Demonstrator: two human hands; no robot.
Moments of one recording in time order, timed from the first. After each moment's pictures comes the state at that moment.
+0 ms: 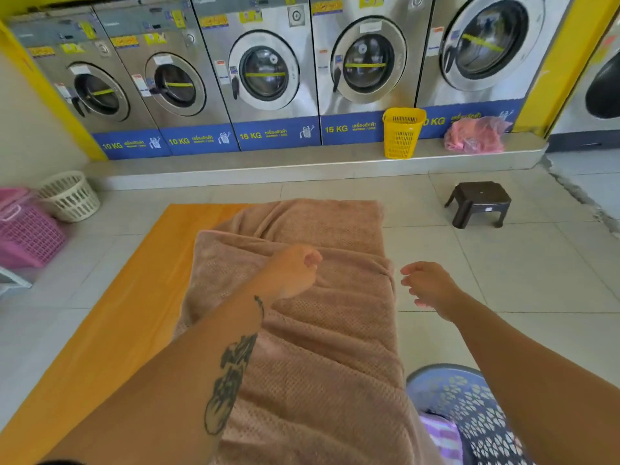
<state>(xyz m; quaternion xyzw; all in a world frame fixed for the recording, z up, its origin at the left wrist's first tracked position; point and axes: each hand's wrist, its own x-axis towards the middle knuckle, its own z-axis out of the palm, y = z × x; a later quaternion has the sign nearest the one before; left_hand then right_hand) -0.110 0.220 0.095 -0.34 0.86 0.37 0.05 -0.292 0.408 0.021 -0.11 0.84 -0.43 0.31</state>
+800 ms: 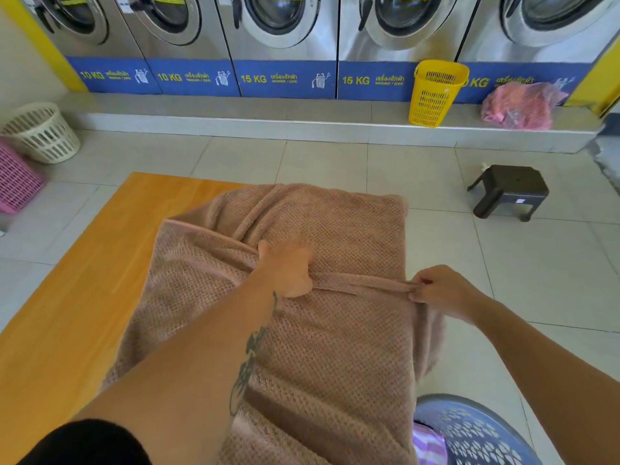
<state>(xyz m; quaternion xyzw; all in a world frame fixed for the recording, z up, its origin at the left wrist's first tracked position) -0.227 0.109 -0.009 -0.31 0.92 0.10 0.23 -0.408 0.322 -0.025 -0.28 0.87 -0.18 0.37</state>
